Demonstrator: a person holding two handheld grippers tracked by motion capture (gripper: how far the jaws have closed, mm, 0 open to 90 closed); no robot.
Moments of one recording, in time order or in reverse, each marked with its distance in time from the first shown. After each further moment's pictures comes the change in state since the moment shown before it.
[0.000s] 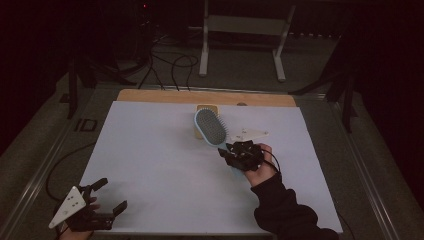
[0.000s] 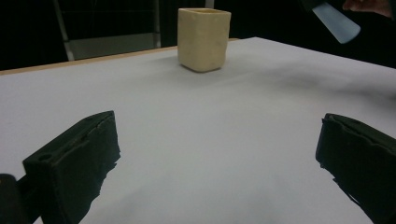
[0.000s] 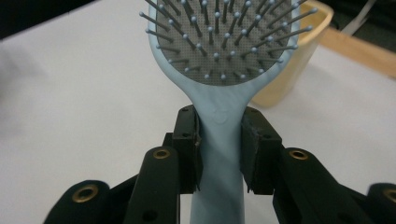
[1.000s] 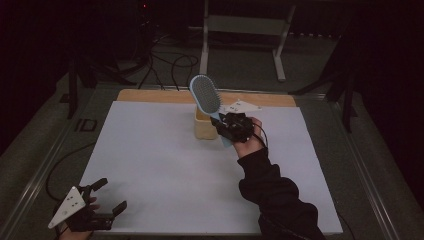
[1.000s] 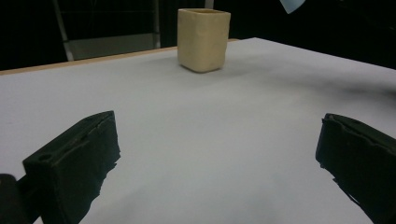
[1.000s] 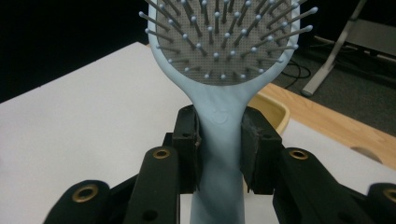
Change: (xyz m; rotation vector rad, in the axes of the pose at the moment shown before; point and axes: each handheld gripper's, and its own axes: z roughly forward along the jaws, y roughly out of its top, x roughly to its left) left arm 0.000 0.000 -0.001 -0.002 -0.002 0.000; right arm -0.025 0.055 0.033 -0.162 -0.061 0.019
